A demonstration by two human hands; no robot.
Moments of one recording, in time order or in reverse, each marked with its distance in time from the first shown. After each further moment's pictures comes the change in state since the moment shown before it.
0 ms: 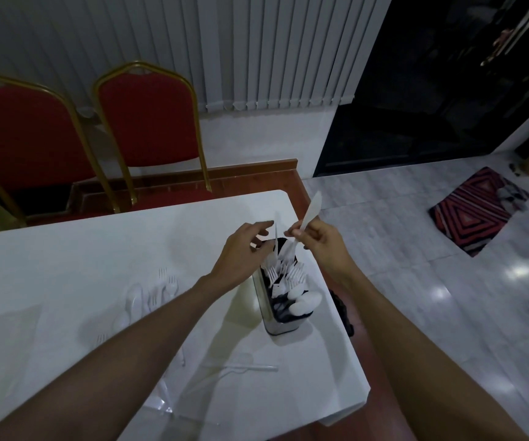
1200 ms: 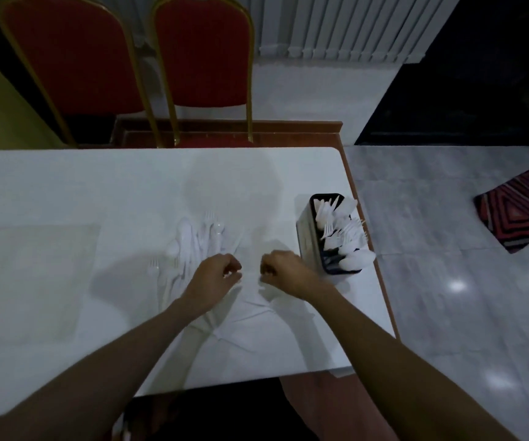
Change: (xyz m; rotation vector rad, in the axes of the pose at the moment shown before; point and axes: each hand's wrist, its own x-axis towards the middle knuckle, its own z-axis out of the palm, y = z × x) left_hand -0.160 -0.129 -0.052 0.229 -0.046 -0.290; right_hand -0.080 0.030 0.156 -0.860 -0.696 -0.154
